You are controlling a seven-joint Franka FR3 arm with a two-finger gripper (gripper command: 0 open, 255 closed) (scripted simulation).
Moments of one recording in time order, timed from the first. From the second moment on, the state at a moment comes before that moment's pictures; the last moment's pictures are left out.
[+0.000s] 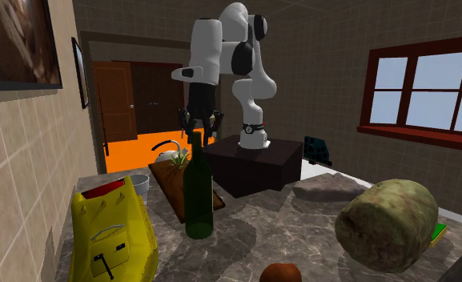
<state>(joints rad) 0.04 0.38 0.14 -1.83 -0.15 2.37 0.03</state>
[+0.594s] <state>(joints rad) 0.03 0.32 0.15 -1.78 -0.13 2.27 0.01</state>
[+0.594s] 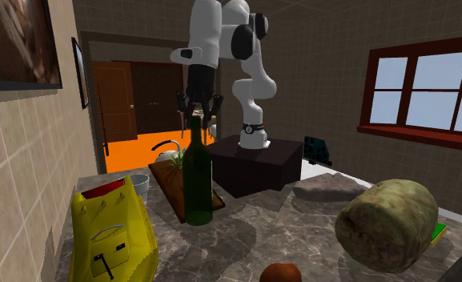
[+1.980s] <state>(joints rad) 0.10 0.19 0.20 -1.76 -0.13 2.12 0.12</state>
